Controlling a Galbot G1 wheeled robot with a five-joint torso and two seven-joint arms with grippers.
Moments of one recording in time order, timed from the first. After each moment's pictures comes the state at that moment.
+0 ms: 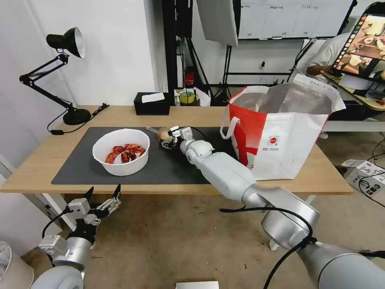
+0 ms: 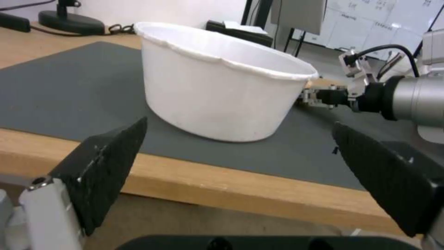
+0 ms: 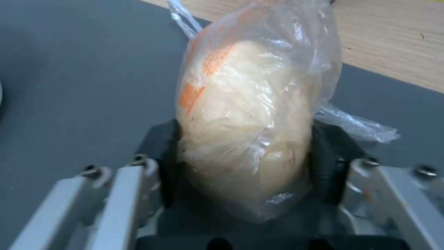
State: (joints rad) left arm 1.70 -1.07 -0.65 -2.10 -0.69 -0.11 -0.08; right arm -0.12 1.57 -0.46 0.70 0.71 -0.23 -0.01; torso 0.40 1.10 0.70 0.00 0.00
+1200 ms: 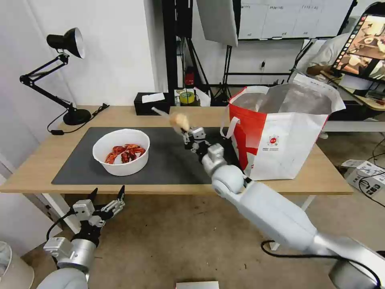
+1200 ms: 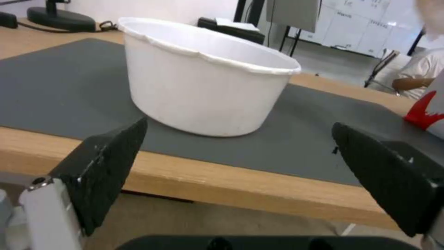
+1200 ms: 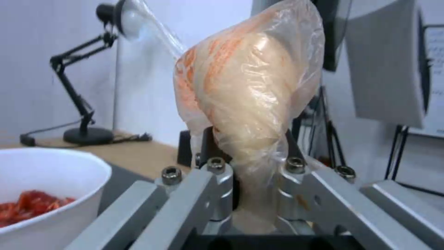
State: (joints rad) left arm 1.71 -1.08 -0.61 -2.13 -0.67 -0.11 -0.11; right arm -0.58 1.12 -0.28 1.63 0.45 0.15 0.26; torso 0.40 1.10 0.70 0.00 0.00
